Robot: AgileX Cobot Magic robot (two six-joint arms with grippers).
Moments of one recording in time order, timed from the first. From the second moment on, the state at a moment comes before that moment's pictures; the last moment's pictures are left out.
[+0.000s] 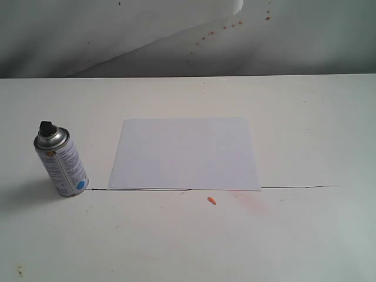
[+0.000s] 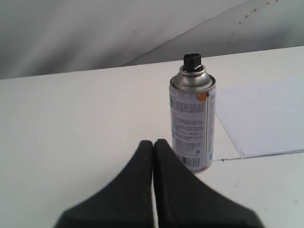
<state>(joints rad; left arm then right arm) -0.21 0.00 0.00 0.01 0.32 0.06 -0.05 0.00 0.00 0.01 0.35 -0.02</state>
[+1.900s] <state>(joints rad) -0.21 0.93 -0.76 -0.11 -0.01 0.01 -0.05 0.00 0.00 0.01 0.35 -0.02</state>
